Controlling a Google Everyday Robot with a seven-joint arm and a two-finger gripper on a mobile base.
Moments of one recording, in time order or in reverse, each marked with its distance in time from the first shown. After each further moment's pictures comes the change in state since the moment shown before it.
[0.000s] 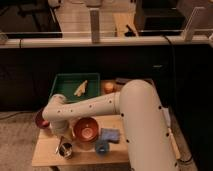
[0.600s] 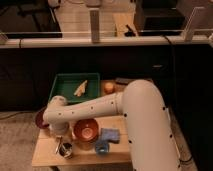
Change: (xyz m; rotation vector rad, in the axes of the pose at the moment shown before) arm -0.004 -0.003 0.001 0.027 0.005 -0.008
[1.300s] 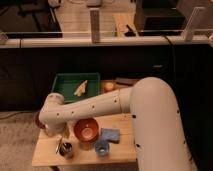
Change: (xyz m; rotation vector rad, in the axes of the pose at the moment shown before) arm -0.011 -0.006 -0.044 0.067 0.085 -0.022
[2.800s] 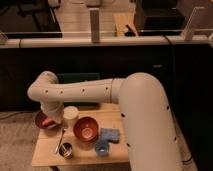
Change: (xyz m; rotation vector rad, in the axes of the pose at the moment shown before) arm 0.046 -0.021 -0.066 -0.143 0.007 0.118
